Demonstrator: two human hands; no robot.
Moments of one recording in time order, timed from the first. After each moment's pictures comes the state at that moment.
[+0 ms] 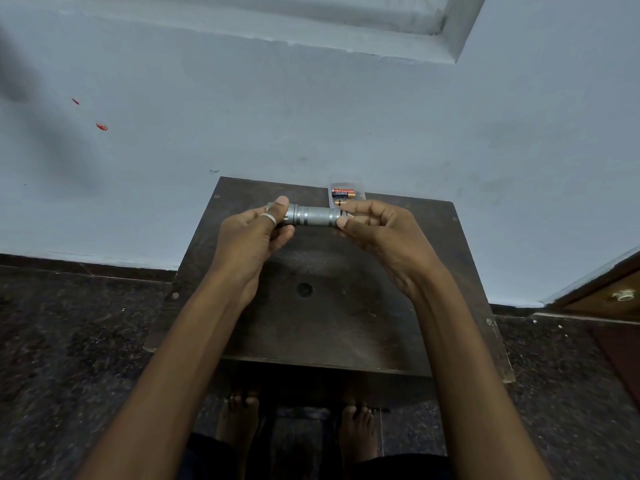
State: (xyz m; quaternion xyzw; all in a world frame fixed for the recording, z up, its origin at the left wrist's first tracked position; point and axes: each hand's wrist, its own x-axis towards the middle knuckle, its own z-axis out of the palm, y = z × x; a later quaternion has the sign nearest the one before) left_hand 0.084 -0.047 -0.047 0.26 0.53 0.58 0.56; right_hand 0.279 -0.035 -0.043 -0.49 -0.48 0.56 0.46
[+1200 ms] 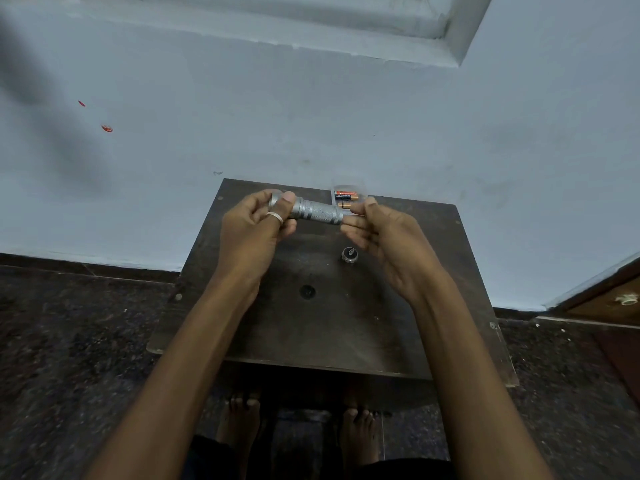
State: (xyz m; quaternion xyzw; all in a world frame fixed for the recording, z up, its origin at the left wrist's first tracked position) left_hand 0.087 -0.051 -0.041 0.36 0.53 0.61 0.47; right_hand 0.269 -0.035 -0.039 -0.52 -0.37 0.59 0.49
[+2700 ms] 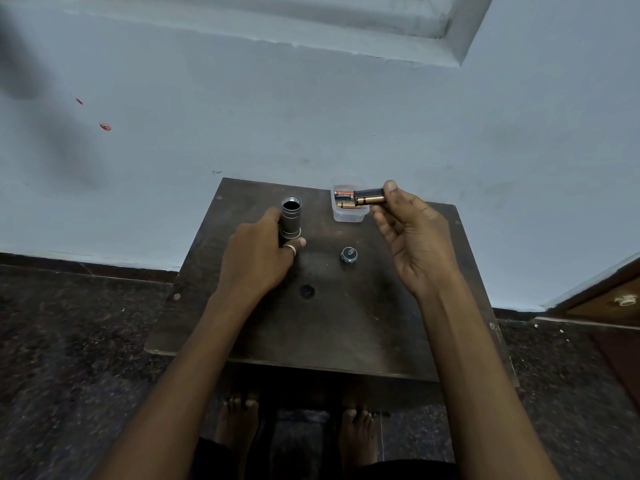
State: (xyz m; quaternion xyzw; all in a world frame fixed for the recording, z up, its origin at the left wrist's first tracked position) left_hand 0.074 -0.046 -0.070 0.65 0.69 0.29 0.16; right_hand 0.283 -0.038 -0.029 -0.44 -0.27 0.59 0.62
